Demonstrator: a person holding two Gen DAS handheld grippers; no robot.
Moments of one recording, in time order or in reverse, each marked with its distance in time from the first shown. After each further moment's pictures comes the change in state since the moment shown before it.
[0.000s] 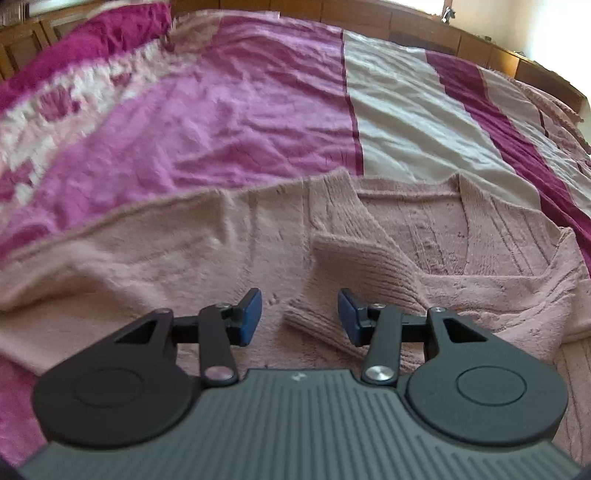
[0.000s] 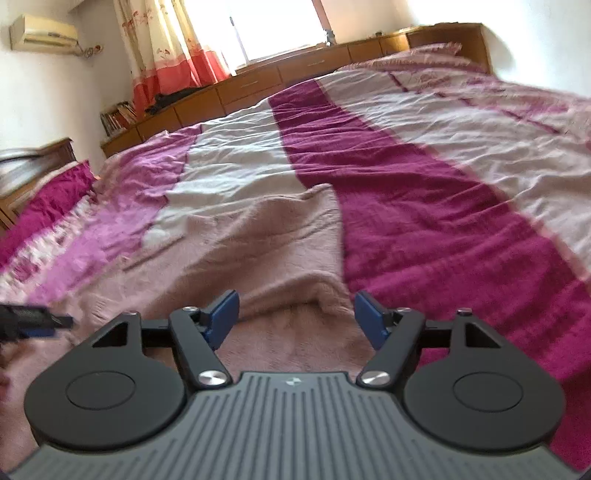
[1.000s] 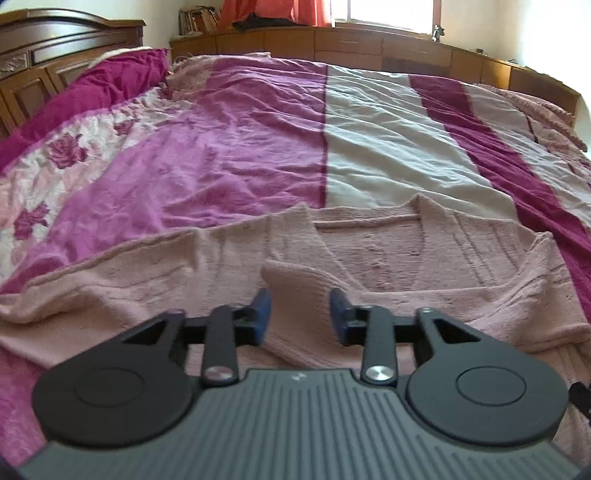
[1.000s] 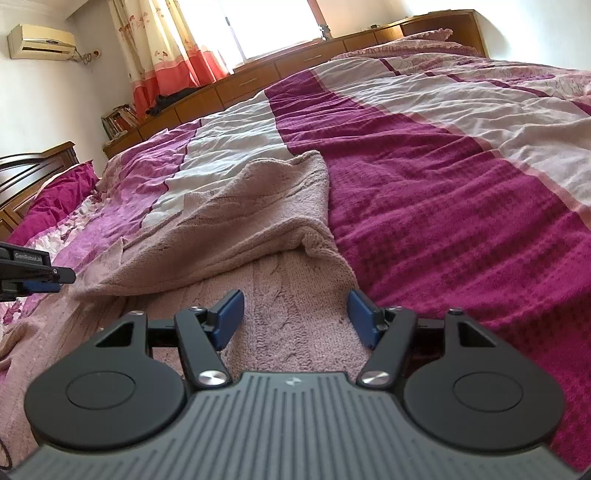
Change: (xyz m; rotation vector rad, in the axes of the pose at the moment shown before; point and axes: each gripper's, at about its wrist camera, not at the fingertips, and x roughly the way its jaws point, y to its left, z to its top) left arm -0.042 -0.054 -0.009 0.078 -0.141 0.082; right arm -0.011 -0.017 -0.045 -0.010 -0.017 -0.048
